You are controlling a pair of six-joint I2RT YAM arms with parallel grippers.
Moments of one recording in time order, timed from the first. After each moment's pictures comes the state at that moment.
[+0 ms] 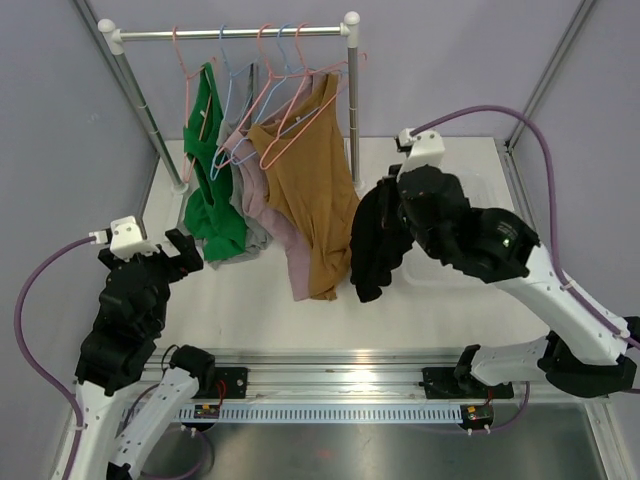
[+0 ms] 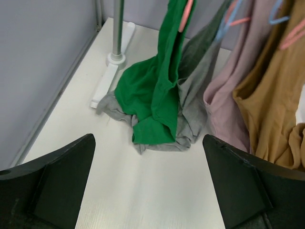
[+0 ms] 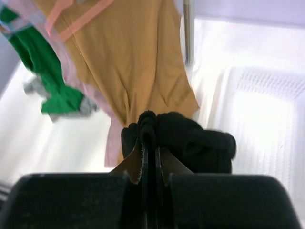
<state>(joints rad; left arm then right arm) -0.37 0.42 0.93 -0.71 -0.52 -0.27 1.00 1.25 1.67 -0.89 0.62 0.44</state>
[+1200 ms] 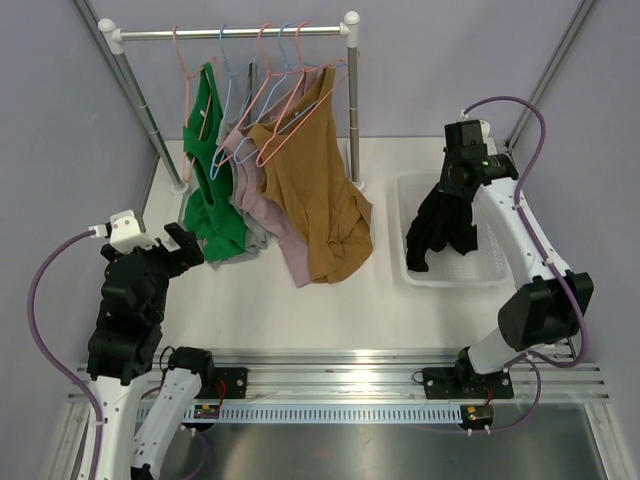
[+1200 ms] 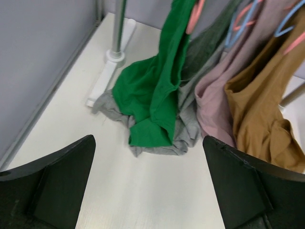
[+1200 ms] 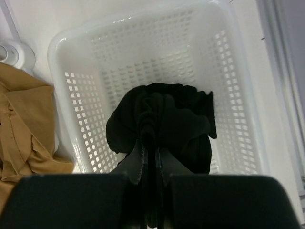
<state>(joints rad) -0.15 0.45 0.90 -0.66 -0.33 -0.29 0.20 1.54 1.57 -0.84 0.37 0.31</state>
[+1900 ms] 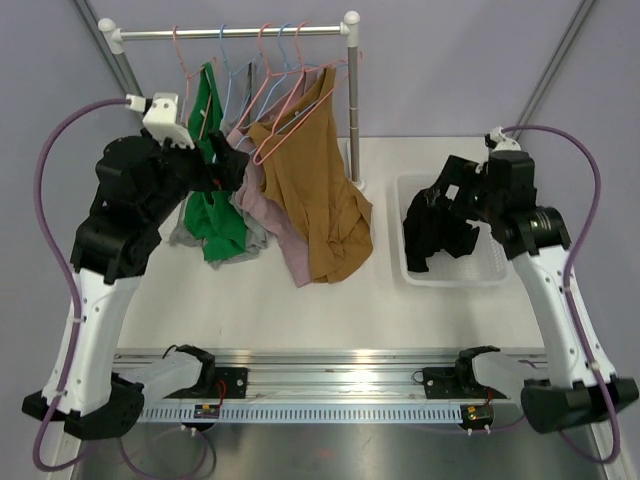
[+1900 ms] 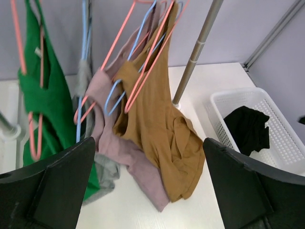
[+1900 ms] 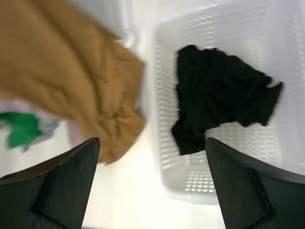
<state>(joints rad) -0.35 1.06 1.64 -0.74 0.00 -0.22 0.17 1.17 1.38 -0.81 0.04 0.41</state>
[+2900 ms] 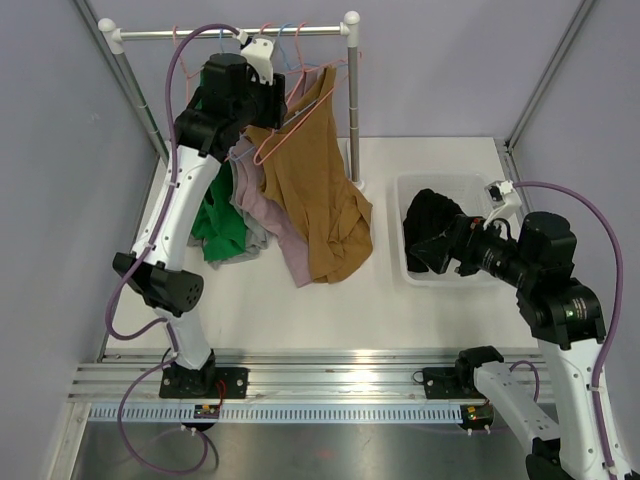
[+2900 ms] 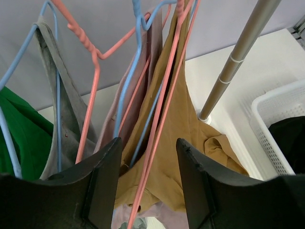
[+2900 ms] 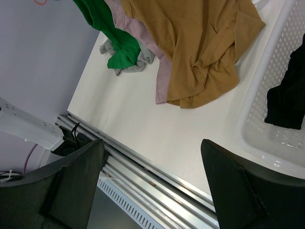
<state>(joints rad) -0.36 1.83 2.27 -0.77 0.02 -0.01 0.17 0.72 1.19 -0.85 -0.51 0.42</state>
